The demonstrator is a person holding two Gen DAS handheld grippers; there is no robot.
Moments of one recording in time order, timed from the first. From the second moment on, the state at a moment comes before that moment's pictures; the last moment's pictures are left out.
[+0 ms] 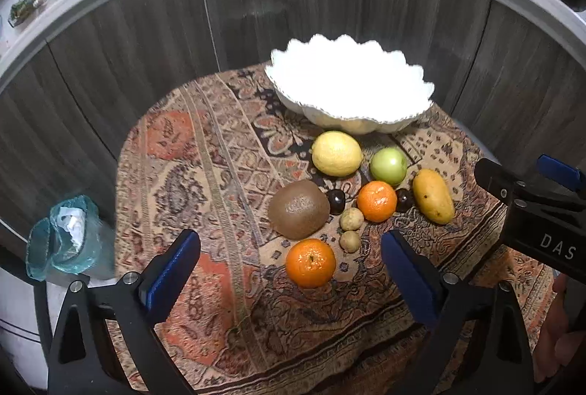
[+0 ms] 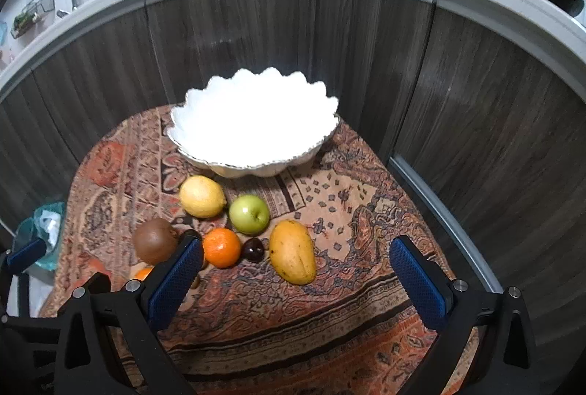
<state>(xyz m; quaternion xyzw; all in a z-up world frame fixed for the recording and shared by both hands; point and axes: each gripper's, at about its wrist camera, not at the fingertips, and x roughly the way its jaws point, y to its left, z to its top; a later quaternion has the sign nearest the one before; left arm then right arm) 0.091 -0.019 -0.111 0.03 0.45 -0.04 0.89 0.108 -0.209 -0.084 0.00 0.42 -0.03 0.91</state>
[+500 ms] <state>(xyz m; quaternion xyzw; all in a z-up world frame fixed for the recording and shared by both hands) 0.116 -0.023 -0.173 0.03 0.51 -0.05 0.86 0.147 -0.212 -0.144 -0.05 0.46 -0.03 0.88</state>
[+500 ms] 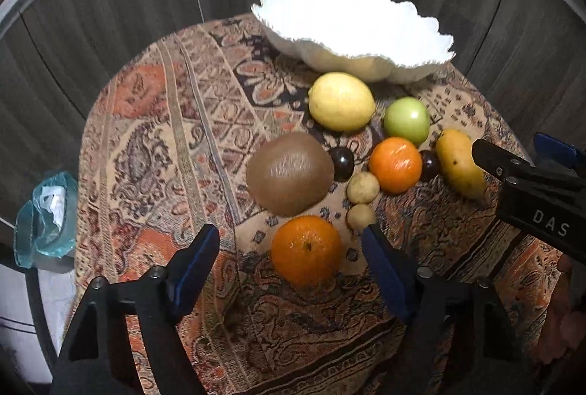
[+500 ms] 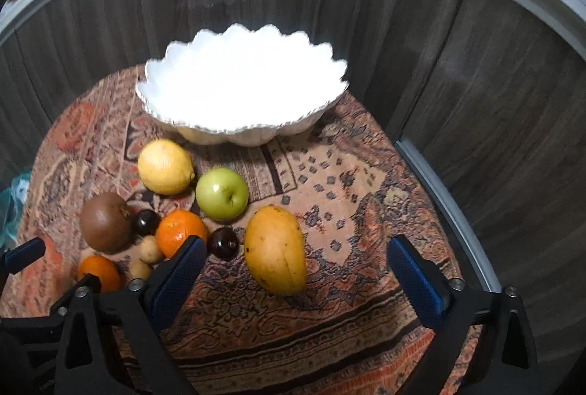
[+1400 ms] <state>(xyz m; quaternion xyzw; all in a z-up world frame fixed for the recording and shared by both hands) 0.124 -0.028 -0.212 0.01 0.54 -0.07 0.84 0.170 -0.208 -0.203 -0.06 0.52 0.00 0.85</state>
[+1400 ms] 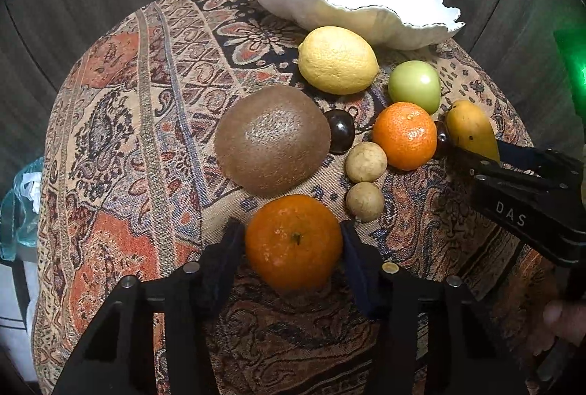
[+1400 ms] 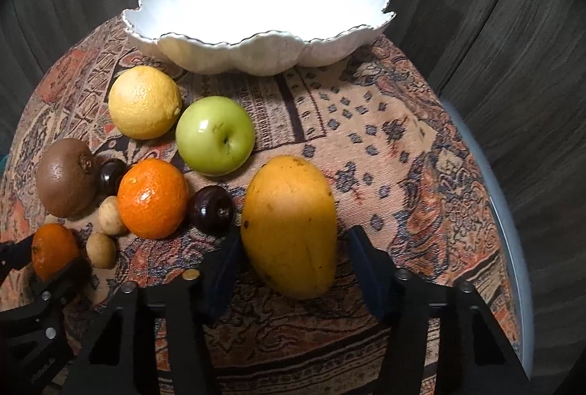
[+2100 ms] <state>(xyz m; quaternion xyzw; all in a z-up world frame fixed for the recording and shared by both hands) 0.118 -0.027 -0.203 0.01 0.52 -0.08 0.85 0.164 -0.208 -0.199 -0.04 0.52 0.02 0.85</state>
